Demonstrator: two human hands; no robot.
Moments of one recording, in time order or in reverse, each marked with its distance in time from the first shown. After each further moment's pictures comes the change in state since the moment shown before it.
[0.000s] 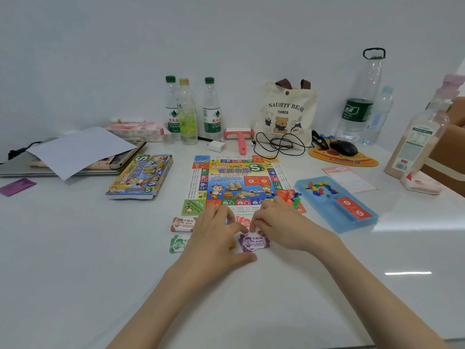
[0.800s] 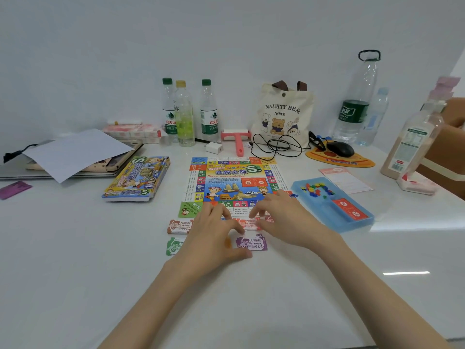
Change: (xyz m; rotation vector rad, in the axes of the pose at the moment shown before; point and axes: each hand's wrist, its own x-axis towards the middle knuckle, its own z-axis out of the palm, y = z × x) left_hand 0.011 -0.002 -0.003 -0.009 -0.133 -0.066; right_hand 0.000 0.015 -0.002 0.021 0.170 -0.010
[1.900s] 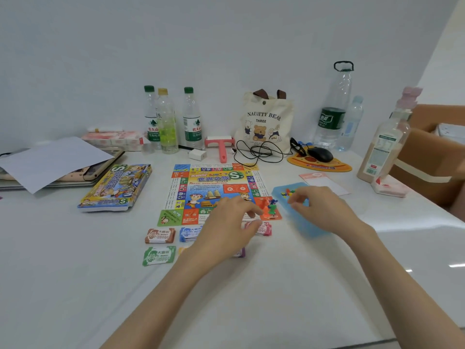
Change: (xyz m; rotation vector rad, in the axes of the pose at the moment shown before) left_hand 0.039 0.062 -0.016 -0.313 0.053 0.024; right_hand -0.031 0.081 -0.045 0.111 0.122 0.376
